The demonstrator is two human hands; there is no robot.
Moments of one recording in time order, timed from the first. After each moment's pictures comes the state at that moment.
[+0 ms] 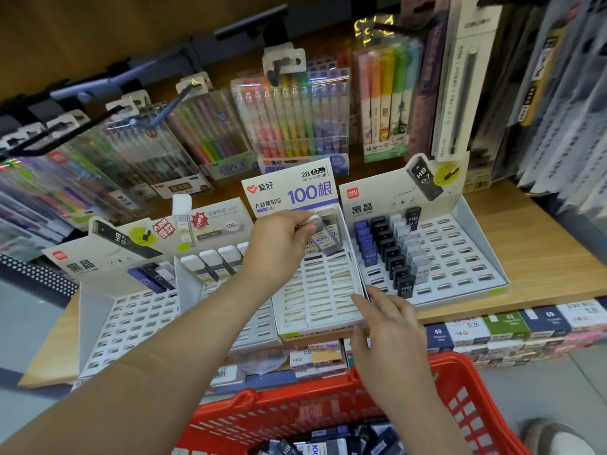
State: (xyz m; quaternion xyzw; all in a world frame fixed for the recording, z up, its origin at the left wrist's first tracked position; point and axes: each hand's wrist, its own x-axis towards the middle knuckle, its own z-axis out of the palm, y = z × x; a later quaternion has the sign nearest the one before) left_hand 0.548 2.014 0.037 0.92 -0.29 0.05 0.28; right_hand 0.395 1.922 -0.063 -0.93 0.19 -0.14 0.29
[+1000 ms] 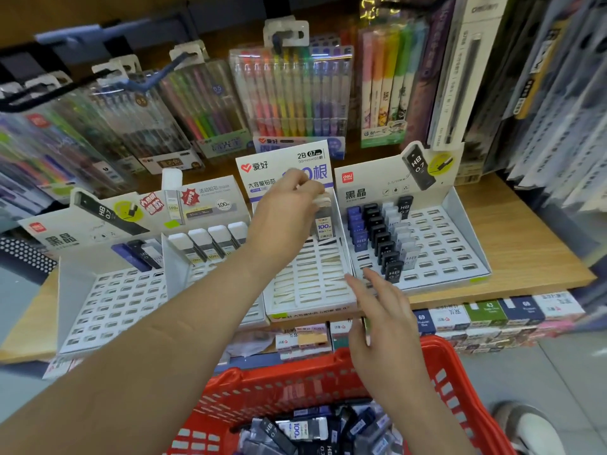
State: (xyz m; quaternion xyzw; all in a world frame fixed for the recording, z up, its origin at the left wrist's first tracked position) left_hand 0.551 1.998 0.029 0.89 -0.37 0.20 0.15; right_hand 0.373 1.914 -0.059 -0.90 0.12 -0.15 0.38
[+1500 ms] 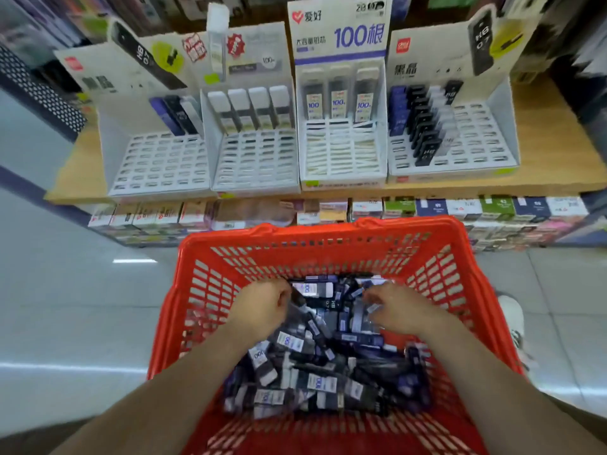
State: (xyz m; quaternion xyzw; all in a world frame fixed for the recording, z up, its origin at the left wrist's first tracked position) left_hand 0.351 2.172 -0.132 0.95 -0.21 -0.20 0.10; right_hand 0.300 1.921 -0.126 -0.90 0.02 0.37 0.22
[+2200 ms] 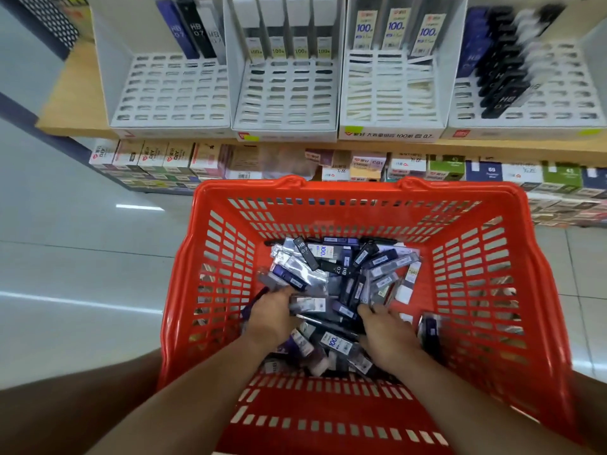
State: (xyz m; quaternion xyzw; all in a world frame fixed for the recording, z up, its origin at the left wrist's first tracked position) left_hand 0.289 2.203 -0.213 0.93 -0.03 -0.34 0.14; right_hand 0.224 1.995 -0.216 -0.92 0.03 0.38 0.11
